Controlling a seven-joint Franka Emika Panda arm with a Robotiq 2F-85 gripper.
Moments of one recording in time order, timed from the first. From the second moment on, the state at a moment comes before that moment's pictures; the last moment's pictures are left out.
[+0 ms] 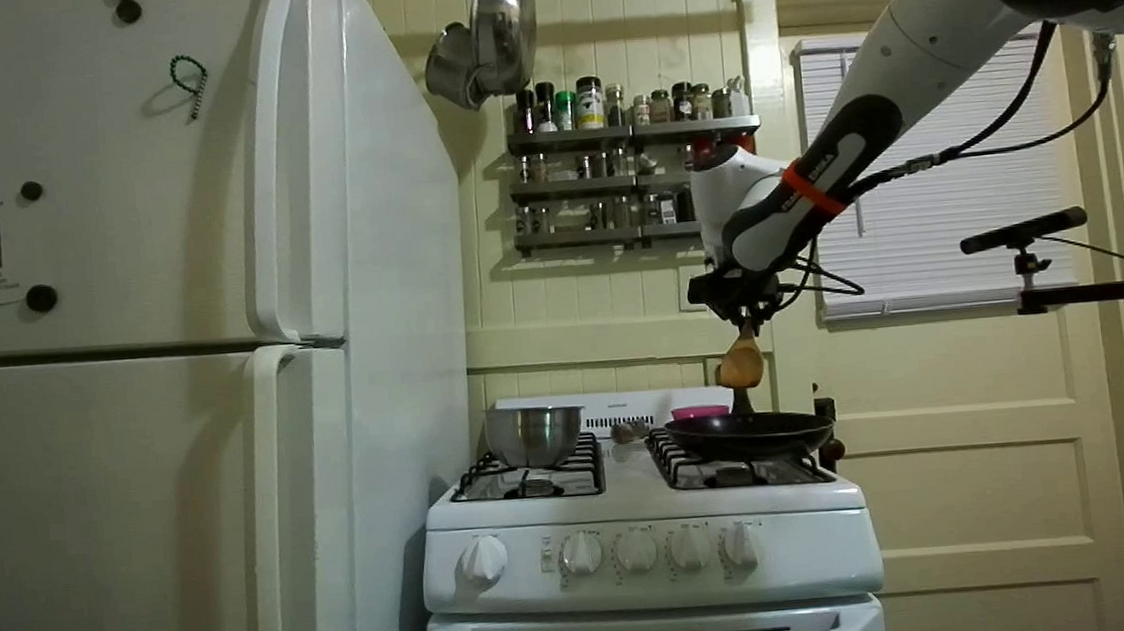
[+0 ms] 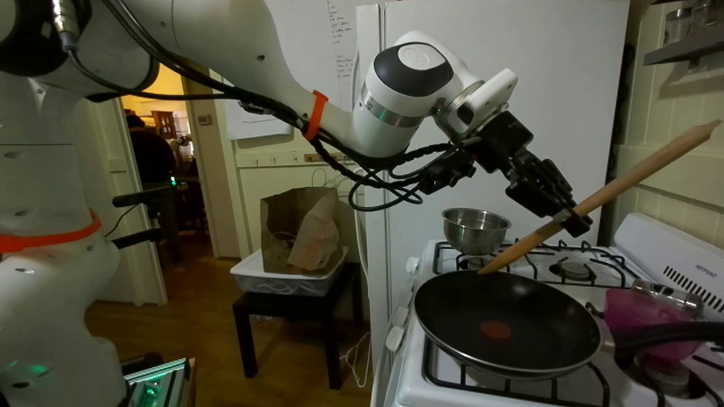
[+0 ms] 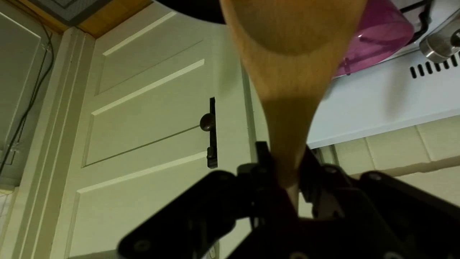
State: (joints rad) arm -0.09 0.07 -0.21 -1.89 -0.82 2.42 1.38
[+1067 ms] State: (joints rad) arm -0.06 0.24 -0.14 -1.89 -1.40 2.29 1.89
